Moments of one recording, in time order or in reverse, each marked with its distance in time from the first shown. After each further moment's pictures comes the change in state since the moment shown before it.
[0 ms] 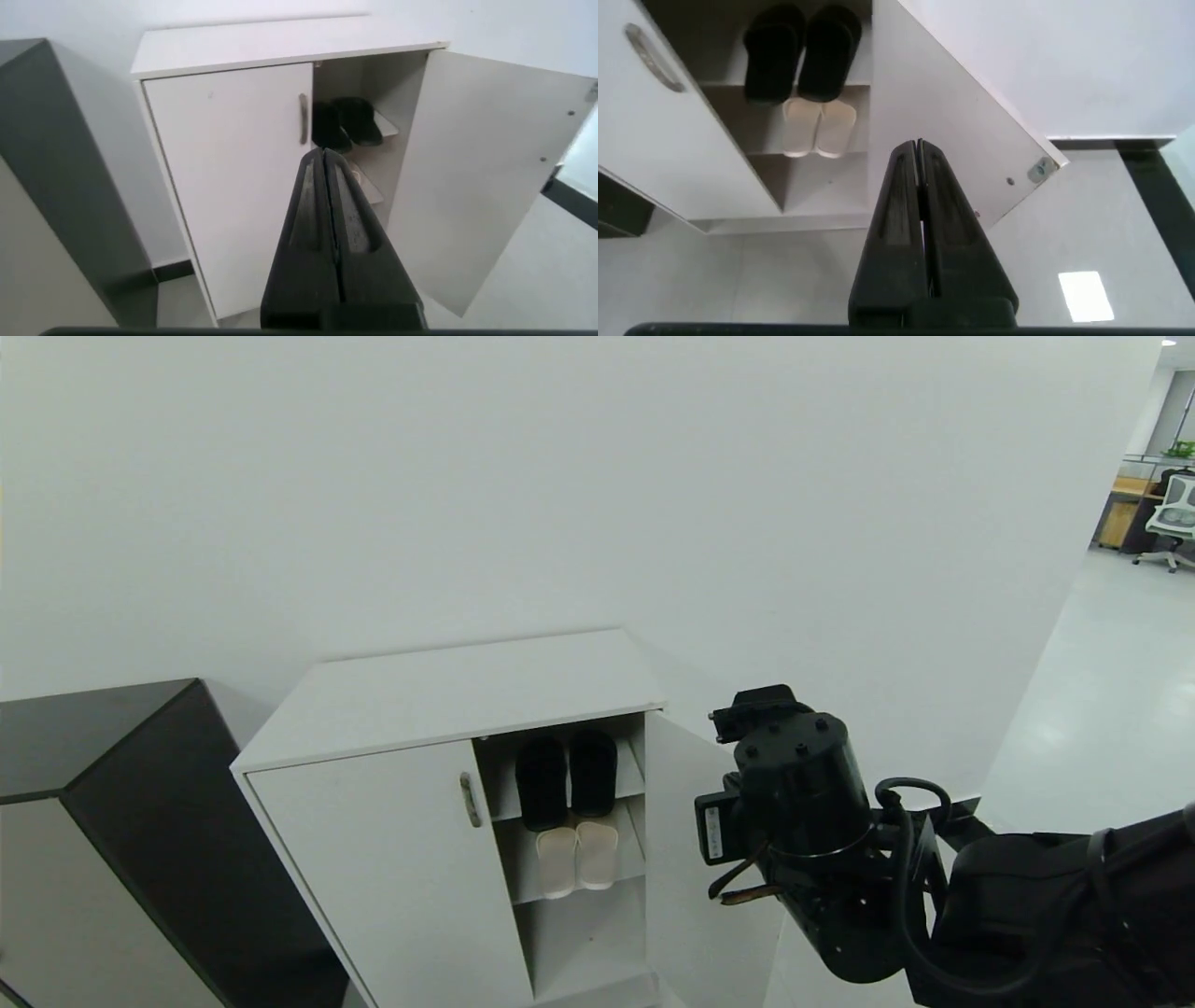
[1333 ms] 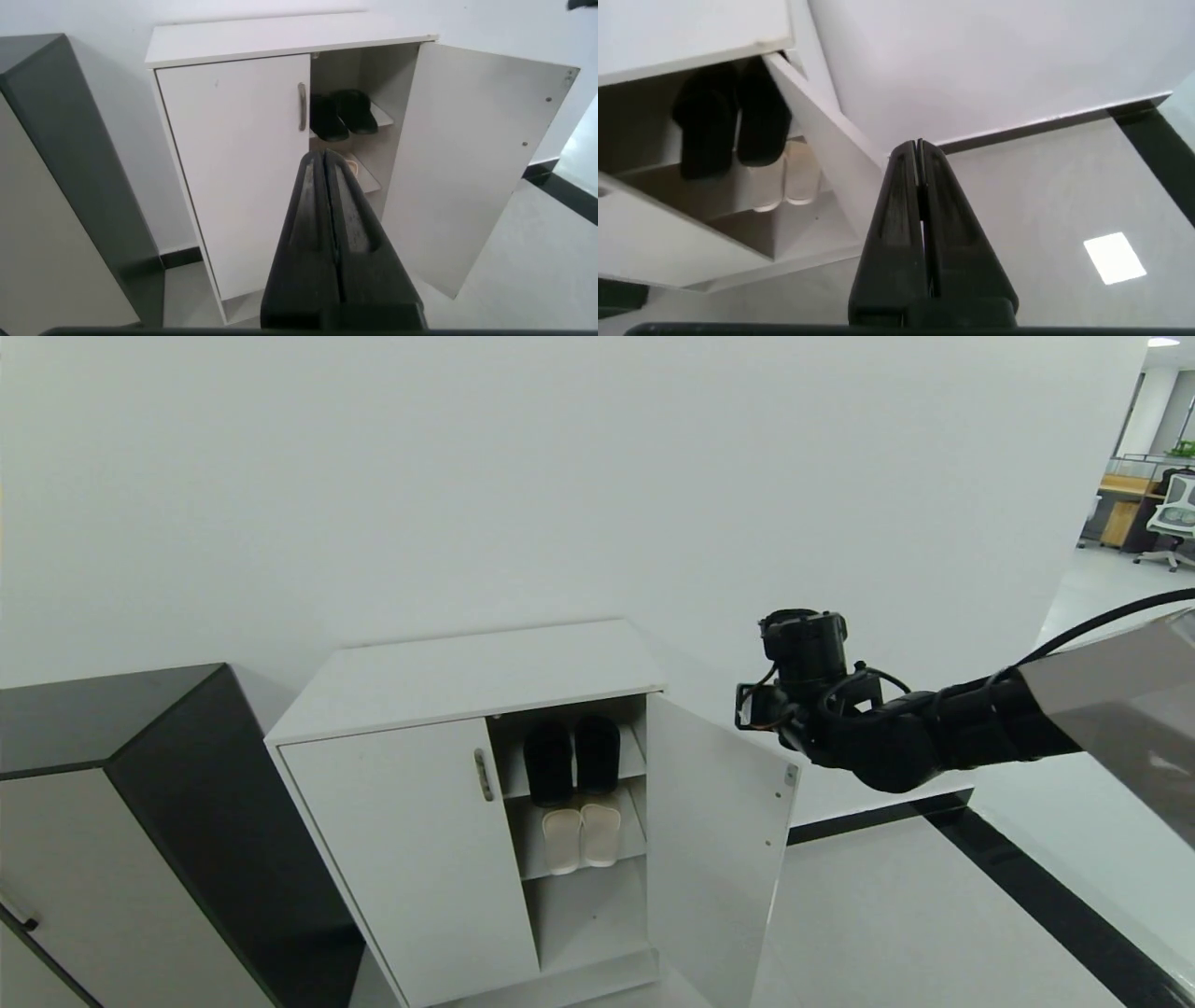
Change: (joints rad) left arm -0.001 0.000 0.000 0.000 0.000 -0.001; right arm -0.390 0.309 -0.507 0.152 0.238 0.009
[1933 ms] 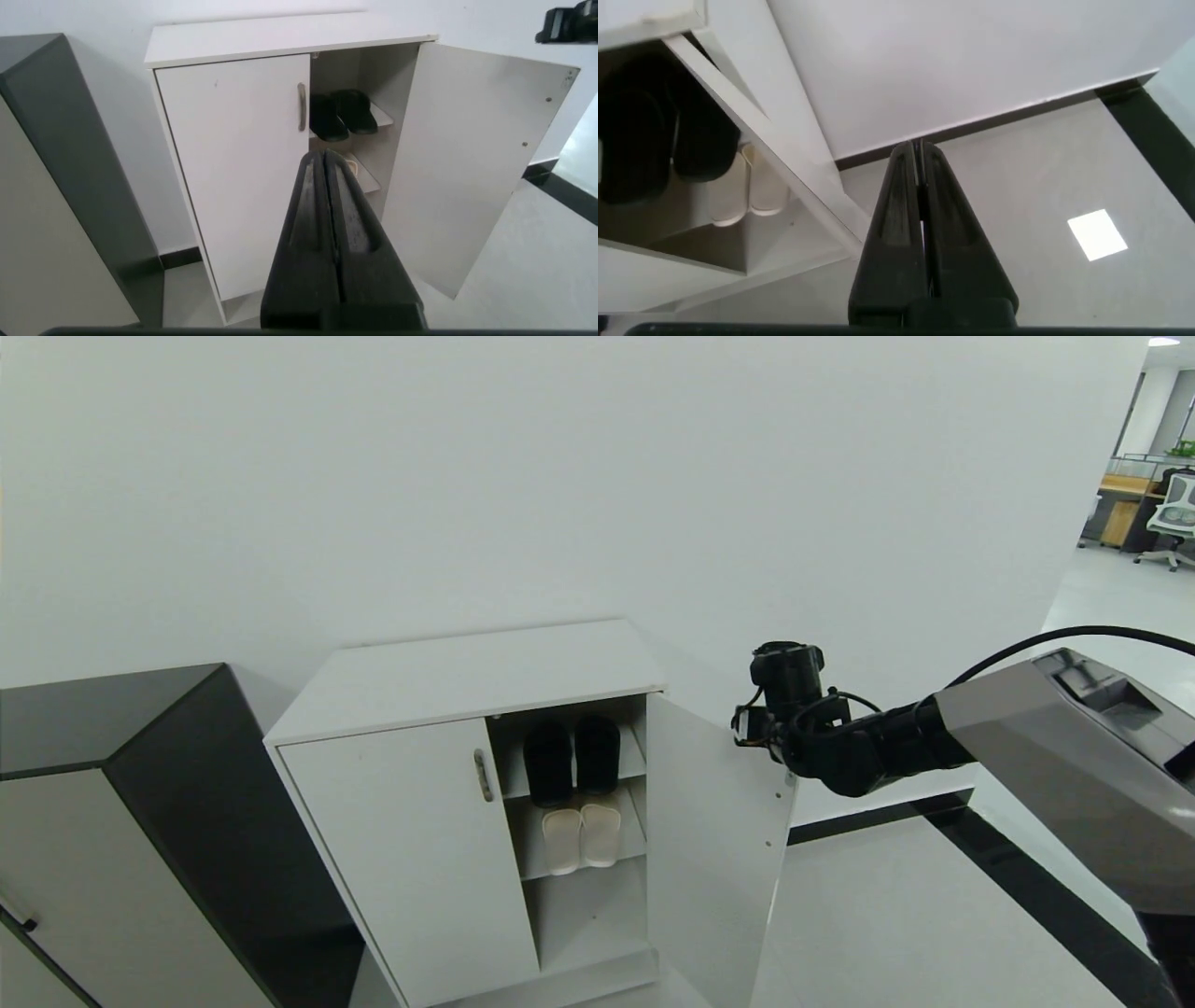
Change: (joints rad) left arm 0.000 0.000 0.000 0.000 0.000 0.000; right arm -0.048 0.179 -0.127 0.002 0.001 0.000
